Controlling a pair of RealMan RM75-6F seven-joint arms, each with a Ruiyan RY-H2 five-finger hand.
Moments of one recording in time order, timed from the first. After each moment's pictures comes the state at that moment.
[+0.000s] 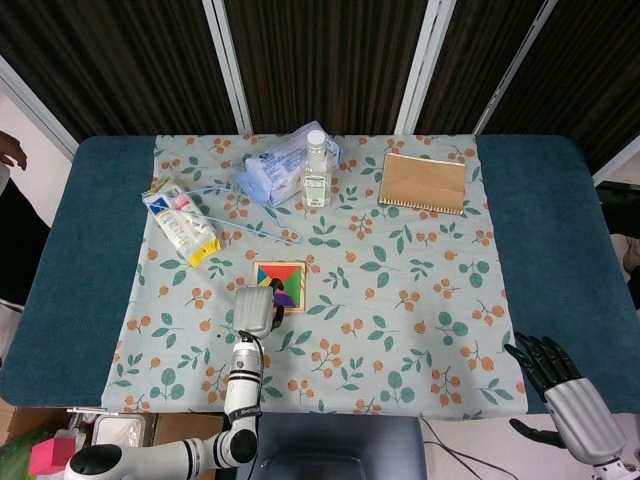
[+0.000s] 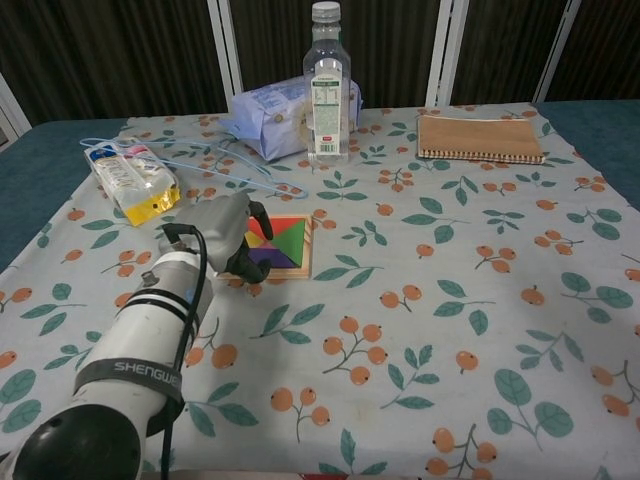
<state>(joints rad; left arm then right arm) -0.73 -2.18 -0.39 -1.15 0.93 1.25 0.71 -0.01 -1.02 -0.15 -1.63 -1.87 1.60 0.06</state>
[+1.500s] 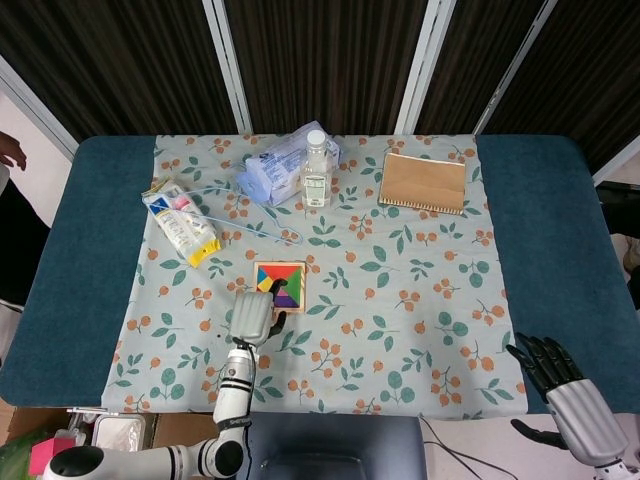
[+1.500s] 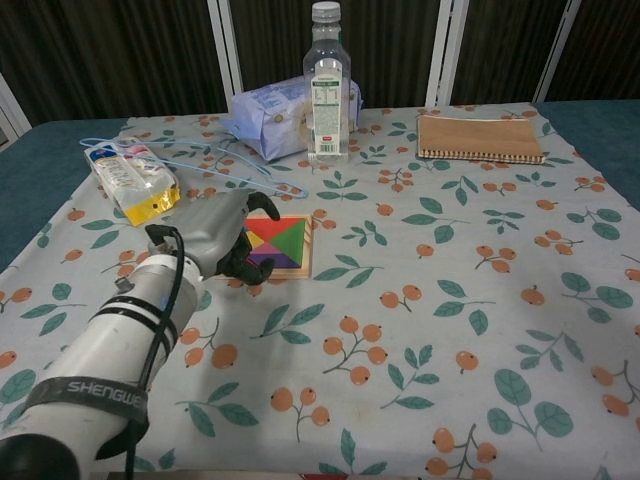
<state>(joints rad) -0.66 -2.07 -0.29 -1.31 1.04 1.26 0.60 -0.02 -1.02 -0.15 -1.62 -1.87 1.61 0.06</state>
